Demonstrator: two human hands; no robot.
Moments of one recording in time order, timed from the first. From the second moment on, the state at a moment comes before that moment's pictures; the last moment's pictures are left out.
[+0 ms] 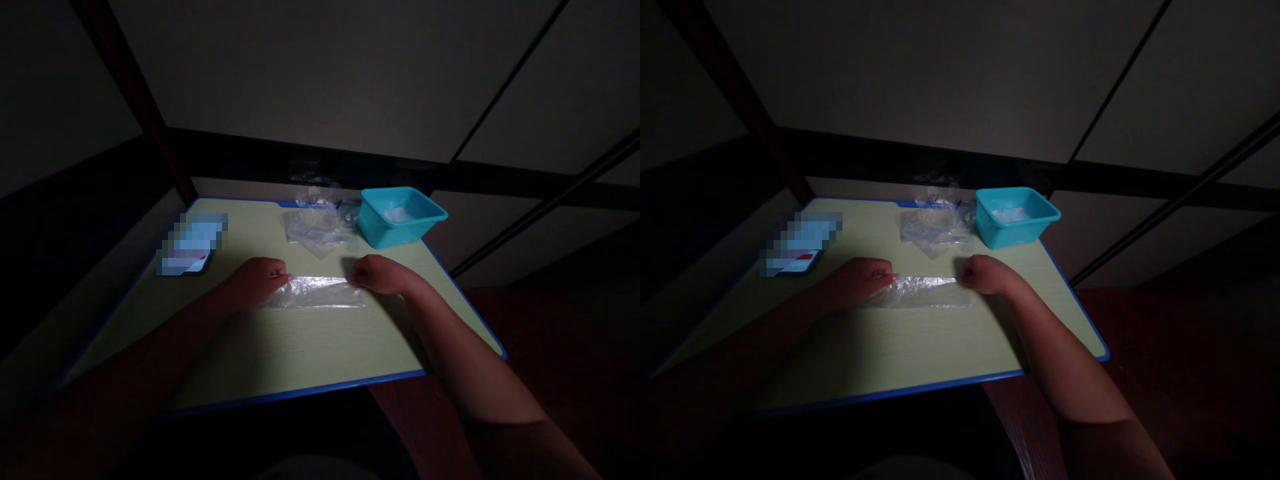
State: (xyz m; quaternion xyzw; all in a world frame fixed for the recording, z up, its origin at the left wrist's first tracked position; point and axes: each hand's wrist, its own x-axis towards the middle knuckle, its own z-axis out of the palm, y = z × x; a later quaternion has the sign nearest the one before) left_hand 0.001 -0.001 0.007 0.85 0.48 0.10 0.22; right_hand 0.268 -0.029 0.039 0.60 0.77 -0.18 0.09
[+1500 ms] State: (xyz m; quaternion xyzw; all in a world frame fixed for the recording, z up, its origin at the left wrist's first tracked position) left_hand 0.041 -0.096 0.001 0.98 0.07 0.06 0.16; right_hand 0.230 -0.043 0.019 0.62 0.78 -0.07 0.03
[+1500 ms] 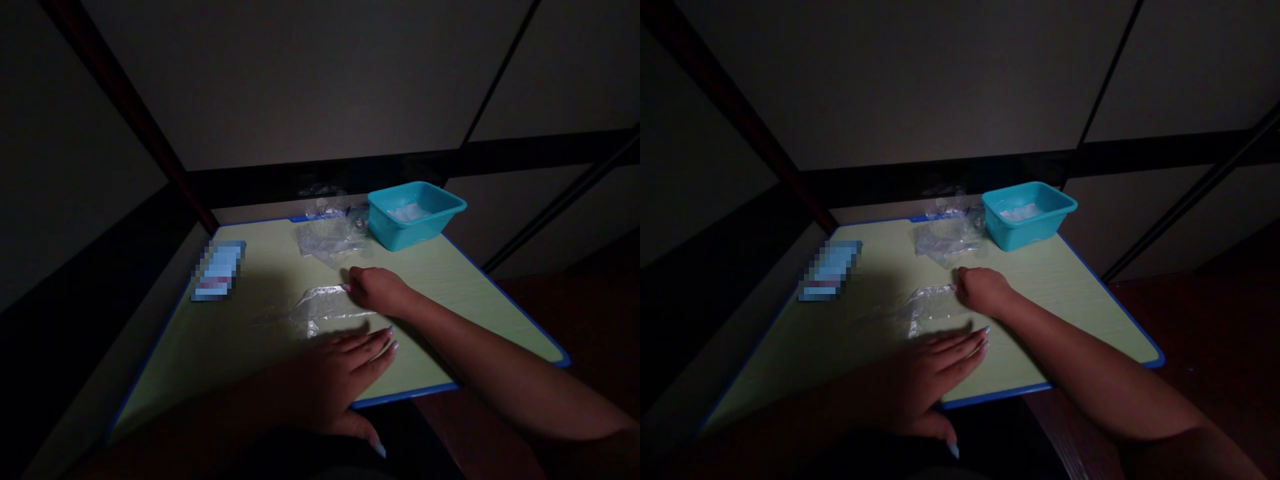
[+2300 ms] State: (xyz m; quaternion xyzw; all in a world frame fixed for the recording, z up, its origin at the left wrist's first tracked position) left_hand 0.035 -0.072 -0.007 0.95 0.30 0.02 0.02; right_hand 0.232 -0.042 0.019 0.61 0.79 -0.08 0.02
